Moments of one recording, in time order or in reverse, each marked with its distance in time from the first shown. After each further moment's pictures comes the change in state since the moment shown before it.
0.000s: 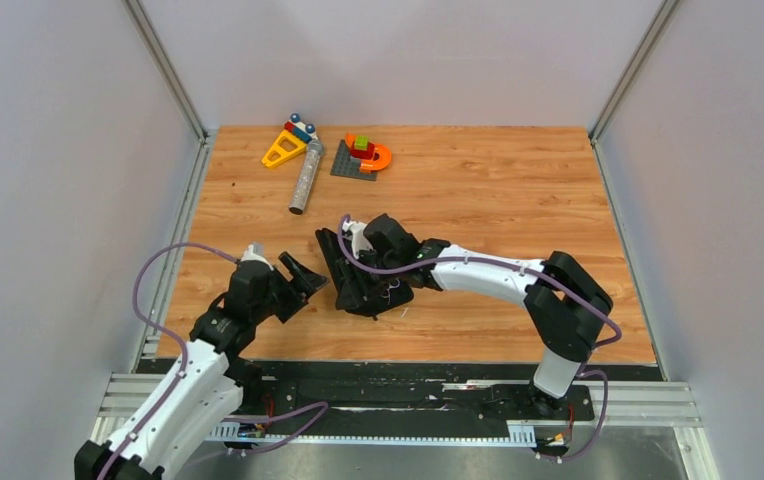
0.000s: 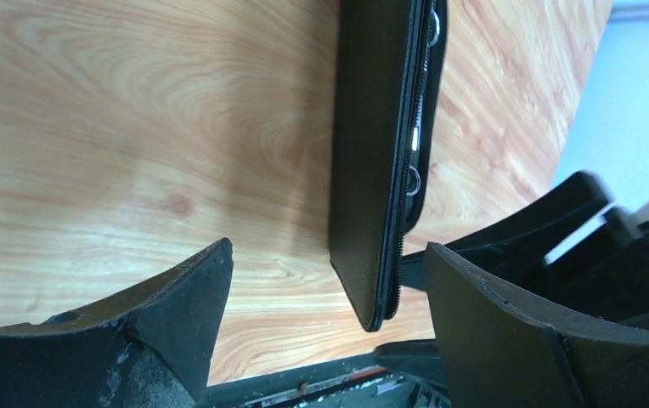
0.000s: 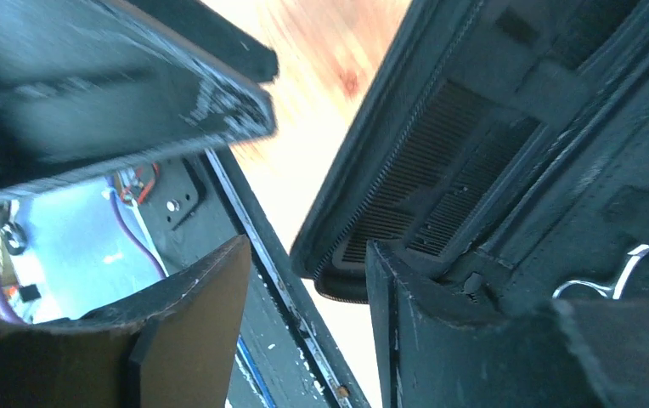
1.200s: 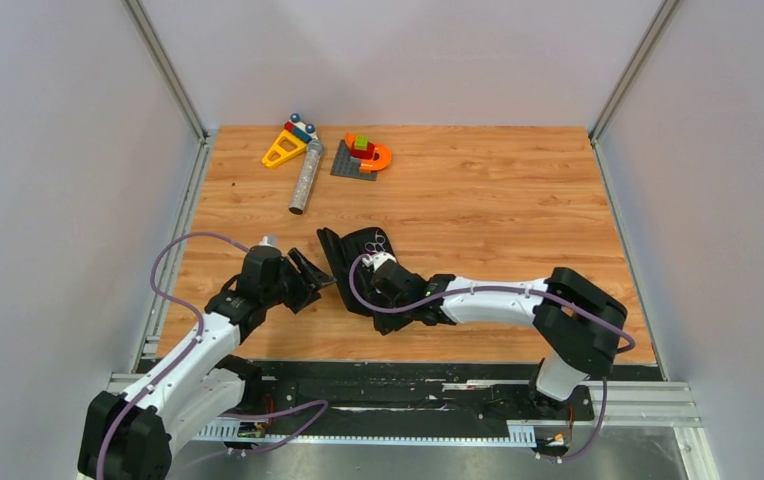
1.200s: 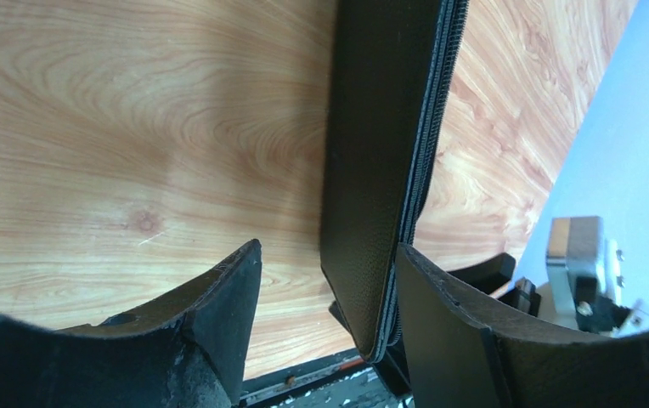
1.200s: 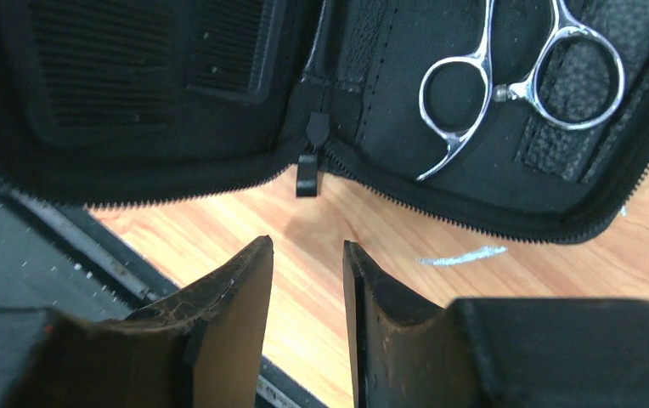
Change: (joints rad) left arm 0.018 0.206 0.036 0.089 0.072 -0.016; right arm 0.136 -0.108 -0.267 -0.059 0.432 0.063
